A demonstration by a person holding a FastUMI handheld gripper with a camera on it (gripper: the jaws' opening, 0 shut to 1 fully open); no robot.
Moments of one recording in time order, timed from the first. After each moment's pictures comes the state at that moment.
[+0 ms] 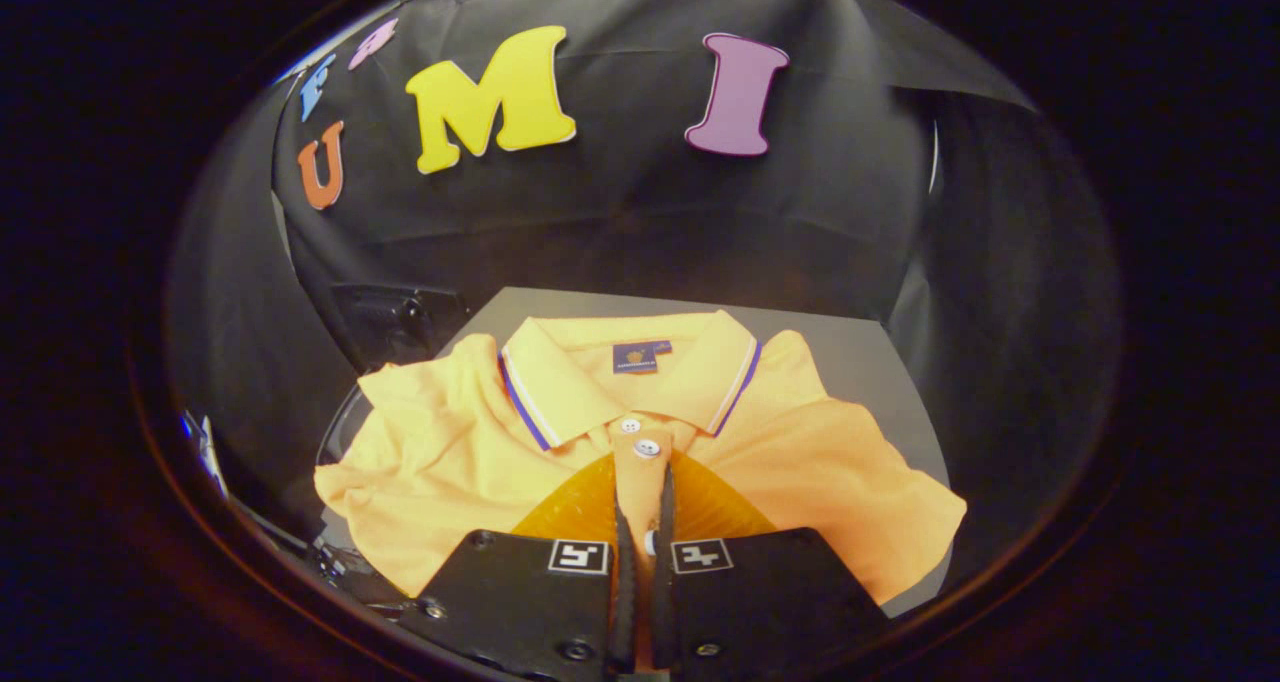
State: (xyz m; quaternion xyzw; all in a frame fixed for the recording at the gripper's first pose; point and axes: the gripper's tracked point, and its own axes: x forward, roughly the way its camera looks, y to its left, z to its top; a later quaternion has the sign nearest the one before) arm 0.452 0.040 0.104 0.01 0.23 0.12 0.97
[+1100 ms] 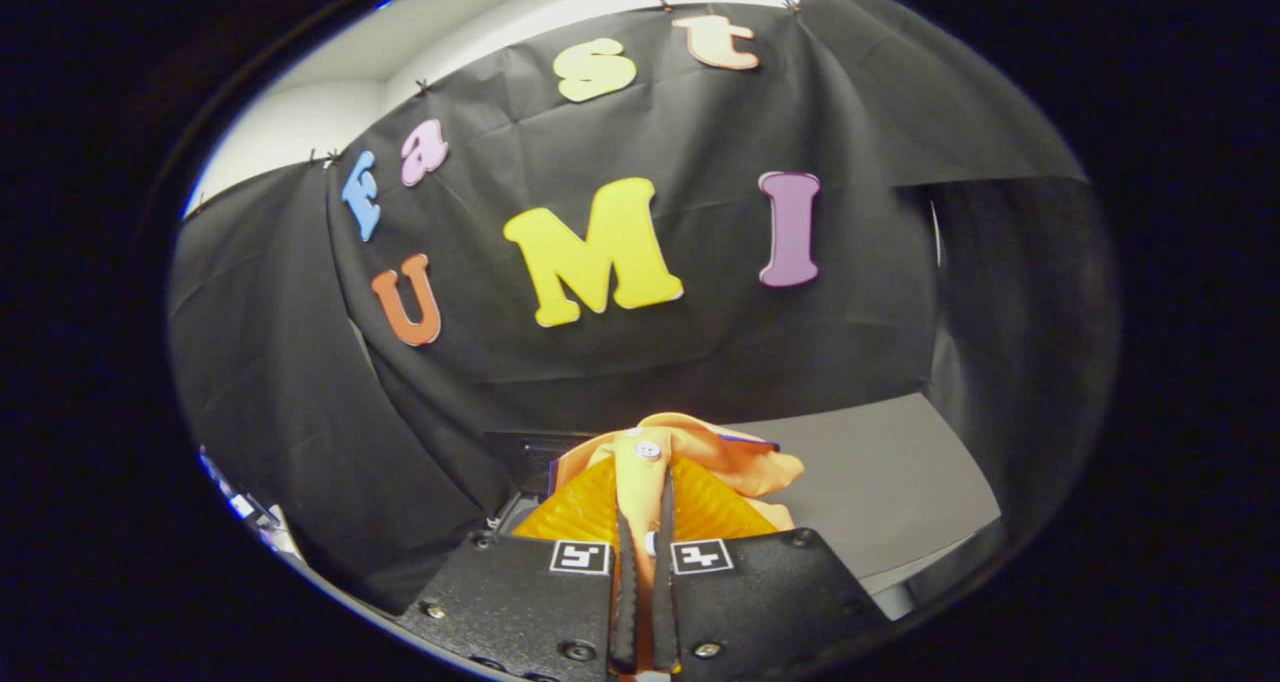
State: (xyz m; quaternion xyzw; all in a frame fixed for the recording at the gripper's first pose) arm 0.290 0.195 0.277 0.09 0.06 0.18 0.98
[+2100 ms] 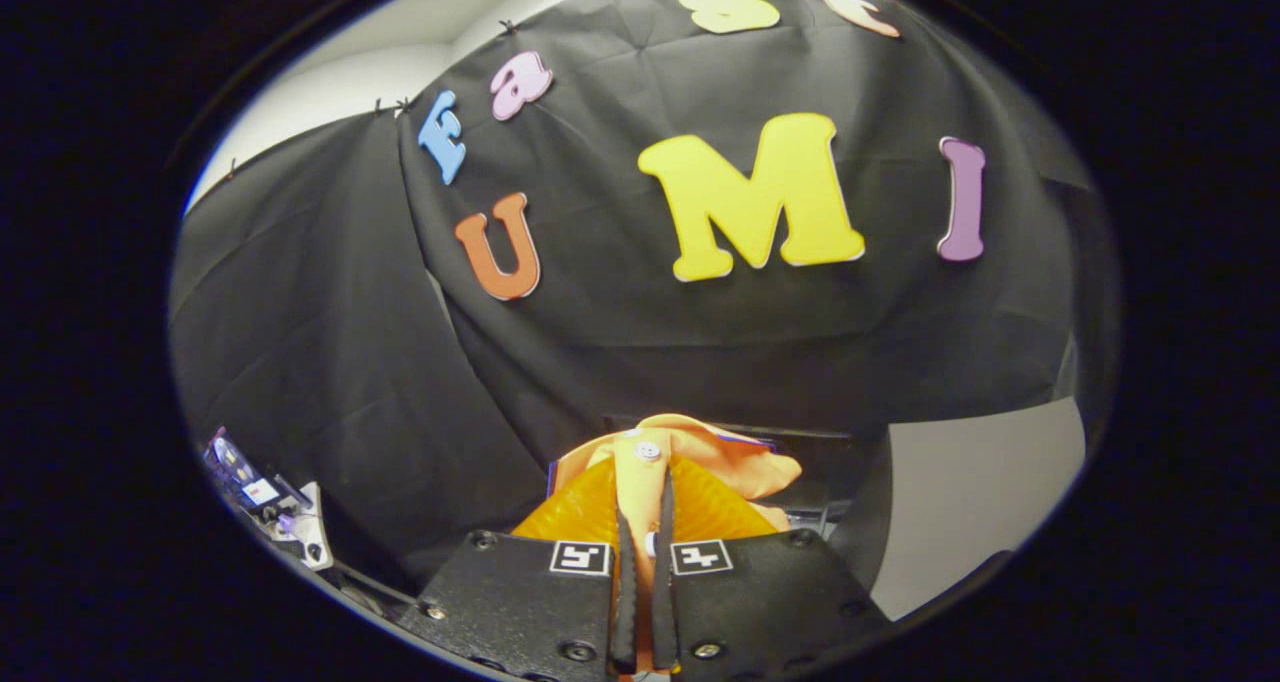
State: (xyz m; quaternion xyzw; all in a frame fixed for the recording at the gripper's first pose) arm 0.357 0.418 0.242 0.05 0.14 0.30 0.94
